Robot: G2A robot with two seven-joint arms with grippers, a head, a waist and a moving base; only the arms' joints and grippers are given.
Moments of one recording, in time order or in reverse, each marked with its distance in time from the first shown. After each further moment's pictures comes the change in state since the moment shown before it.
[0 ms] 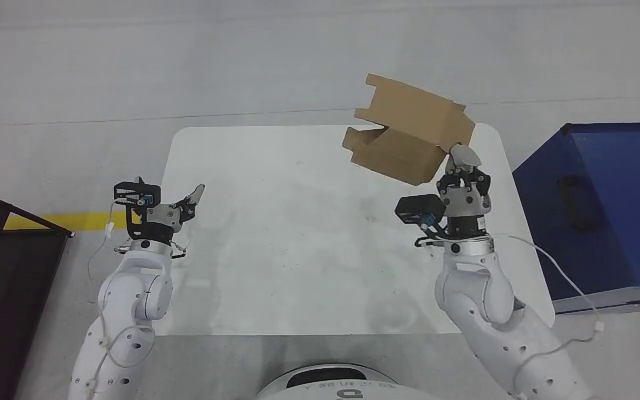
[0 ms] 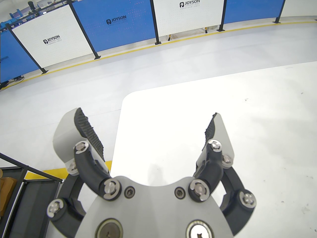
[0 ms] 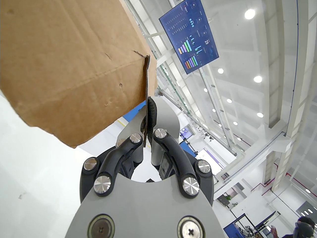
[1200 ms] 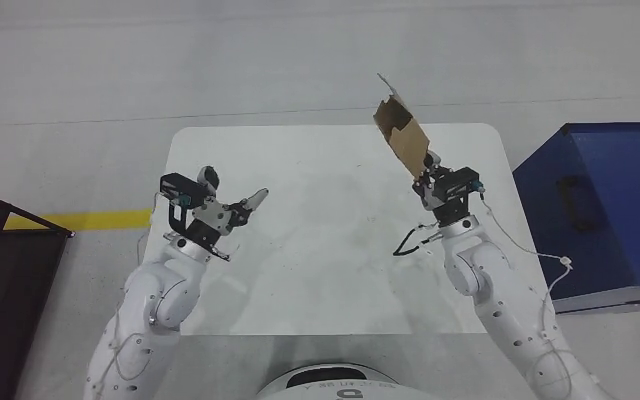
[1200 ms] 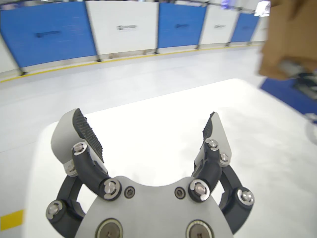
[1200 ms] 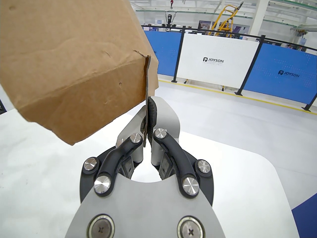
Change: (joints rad) left arm -0.030 -0.011 0.181 -0.188 -0.270 -0.348 -0.064; right arm 0.173 -0.054 0.024 0.366 1.131 -0.548 -0.562
